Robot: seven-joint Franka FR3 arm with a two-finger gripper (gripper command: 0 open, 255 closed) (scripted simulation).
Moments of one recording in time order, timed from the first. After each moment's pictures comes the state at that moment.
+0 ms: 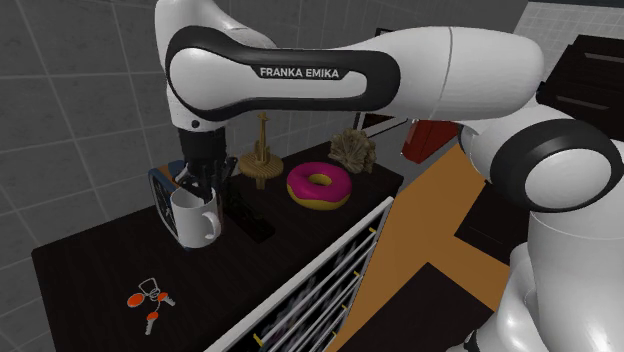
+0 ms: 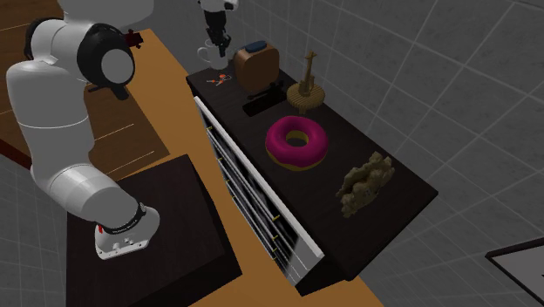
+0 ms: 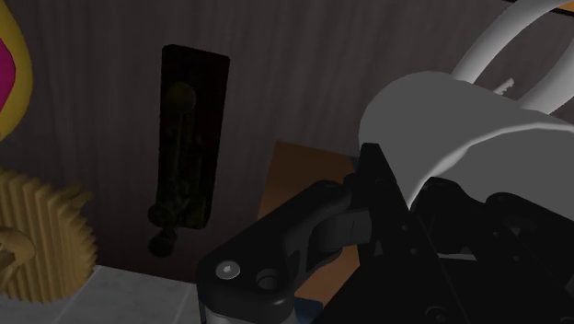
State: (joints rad) arm 0.55 0.44 0.09 -1.25 -0.03 1.66 0.35
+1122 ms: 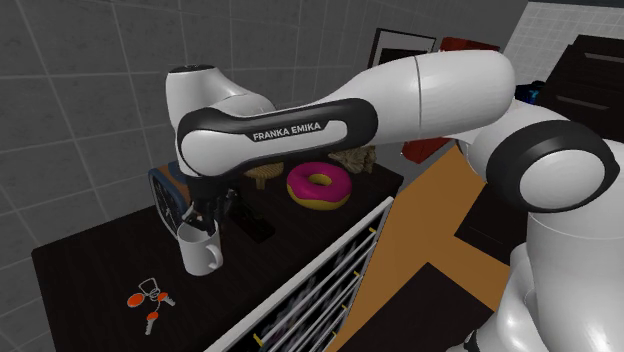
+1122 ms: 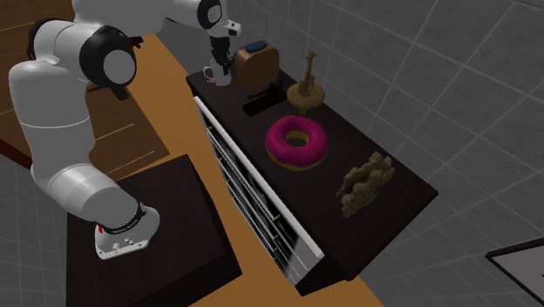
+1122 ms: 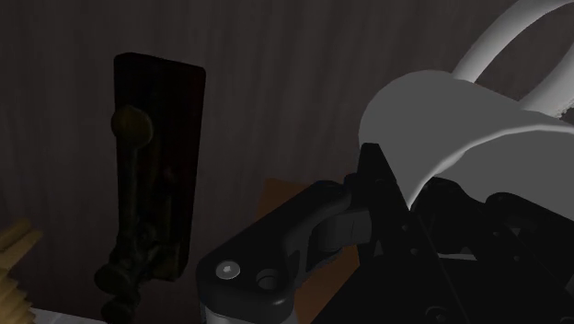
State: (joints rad) arm 0.55 0.46 0.09 -1.46 -0.03 1.88 0.35
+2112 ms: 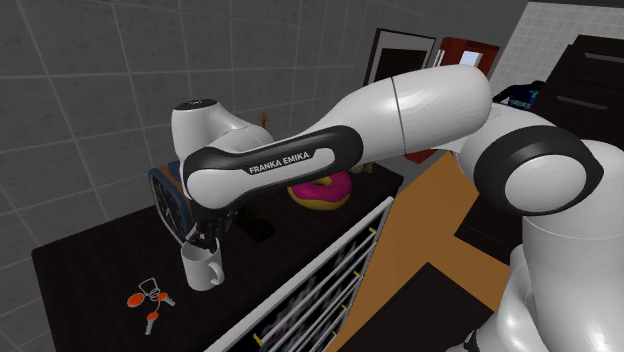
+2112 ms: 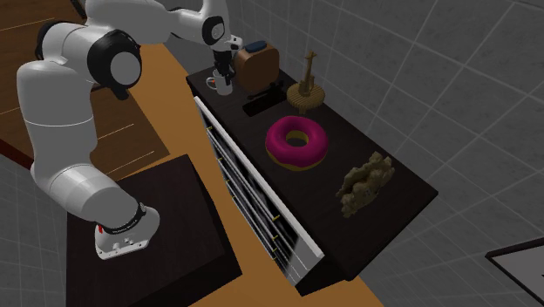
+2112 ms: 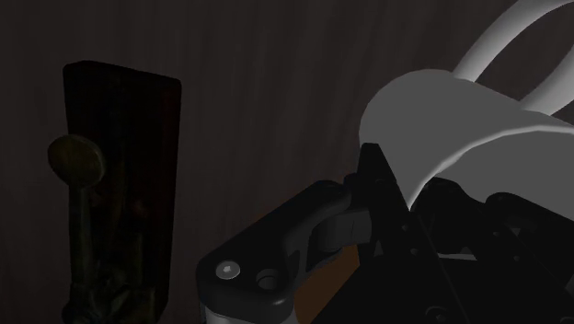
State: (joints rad) arm 0.55 0.49 0.09 -1.55 -0.03 2.00 0.36
